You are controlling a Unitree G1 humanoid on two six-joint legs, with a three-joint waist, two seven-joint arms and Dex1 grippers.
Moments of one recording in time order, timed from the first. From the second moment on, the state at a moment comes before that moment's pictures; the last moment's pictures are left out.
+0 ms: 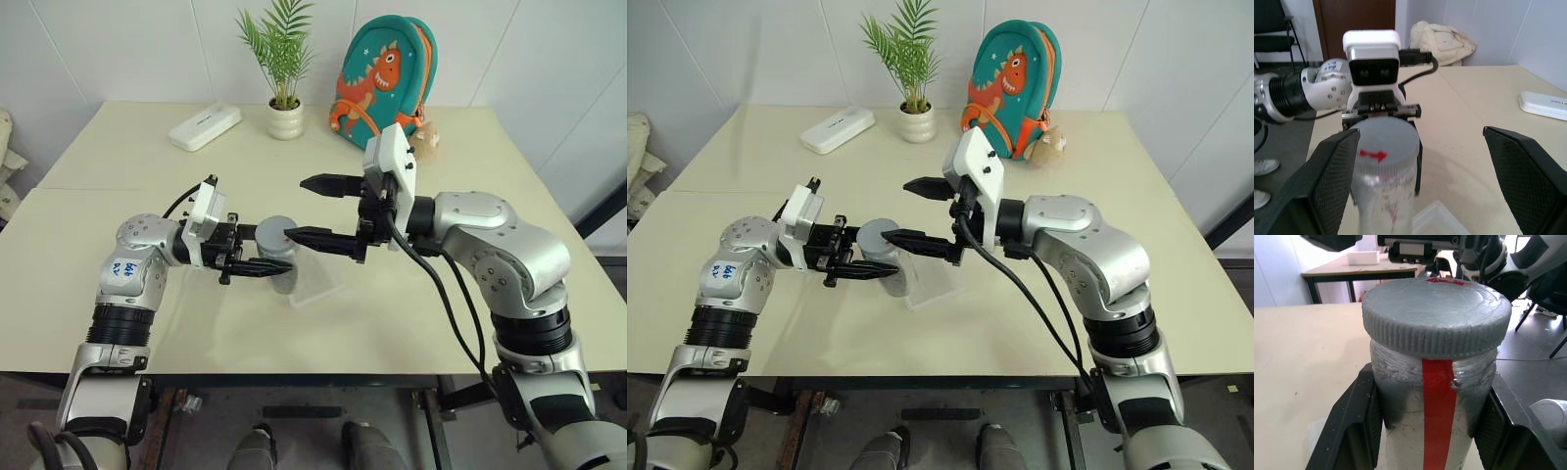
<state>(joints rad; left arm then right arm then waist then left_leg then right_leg) -0.77 0.56 0.02 0.29 -0.49 0.20 -1.49 -0.89 -0.41 0.11 -0.31 0.59 0.79 0.79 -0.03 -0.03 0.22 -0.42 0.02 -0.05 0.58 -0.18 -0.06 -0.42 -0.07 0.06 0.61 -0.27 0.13</state>
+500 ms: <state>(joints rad) -0.77 0.55 0.02 0.29 -0.49 0.20 -1.50 -0.90 -0.29 0.20 -0.31 0.58 0.81 0.72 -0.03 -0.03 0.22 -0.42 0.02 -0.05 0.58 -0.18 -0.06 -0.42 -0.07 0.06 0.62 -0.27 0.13</state>
